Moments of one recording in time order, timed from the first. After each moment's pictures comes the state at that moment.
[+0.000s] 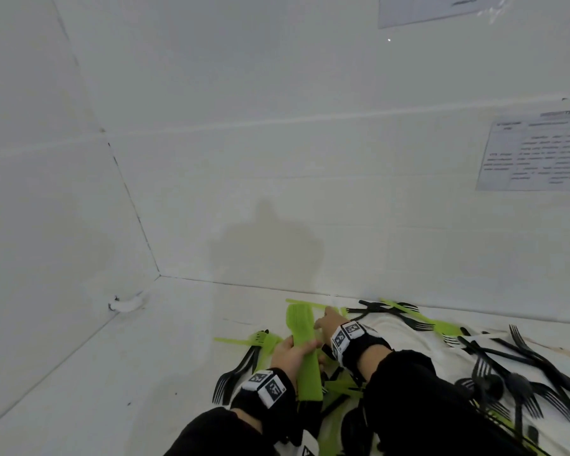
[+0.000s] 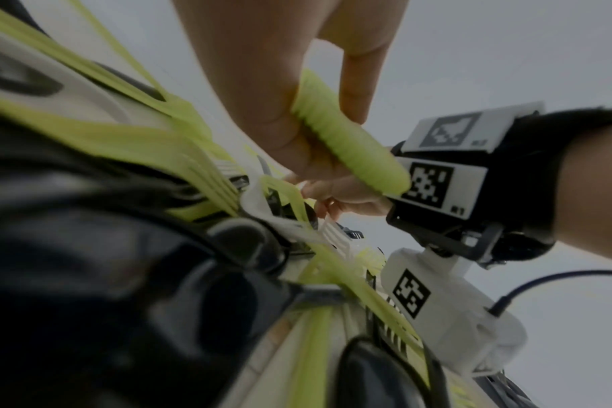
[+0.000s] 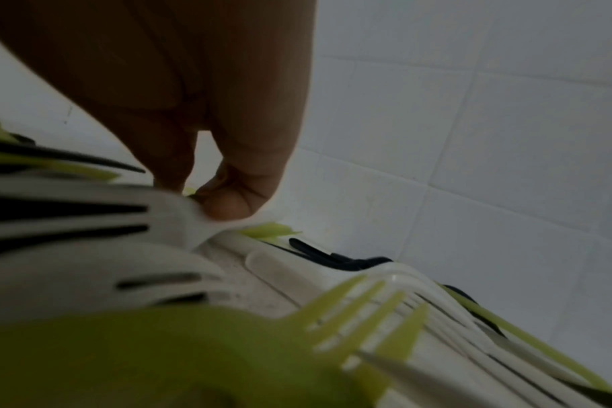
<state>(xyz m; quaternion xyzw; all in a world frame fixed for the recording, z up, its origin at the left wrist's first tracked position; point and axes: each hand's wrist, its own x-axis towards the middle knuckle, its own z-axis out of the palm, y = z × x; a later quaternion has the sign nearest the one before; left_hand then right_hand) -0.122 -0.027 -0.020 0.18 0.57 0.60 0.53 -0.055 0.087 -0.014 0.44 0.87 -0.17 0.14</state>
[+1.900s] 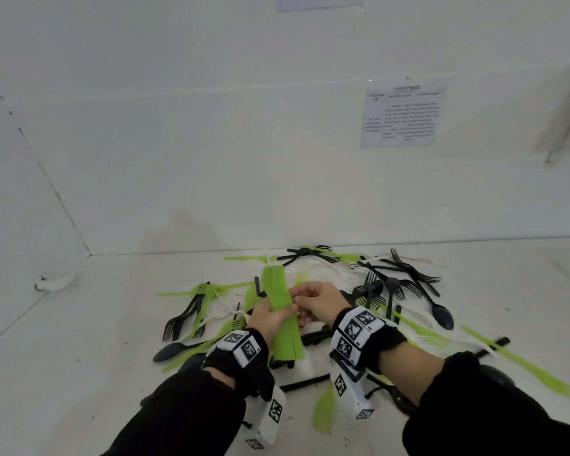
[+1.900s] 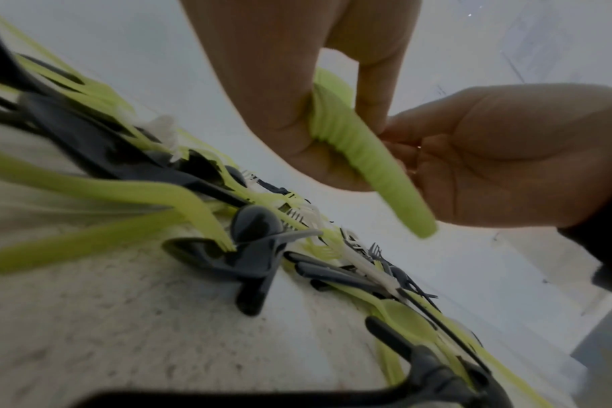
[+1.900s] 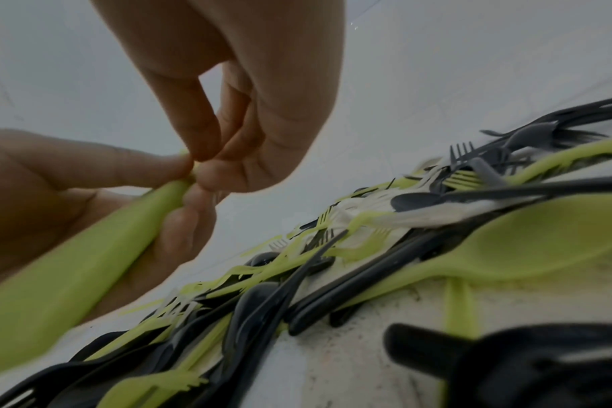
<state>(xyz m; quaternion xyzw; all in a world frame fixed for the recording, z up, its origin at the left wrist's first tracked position) -0.039 -0.094 -0.020 0.35 0.54 0.53 0.56 0.083 -0.061 0.010 0.48 0.61 -0.56 -0.30</state>
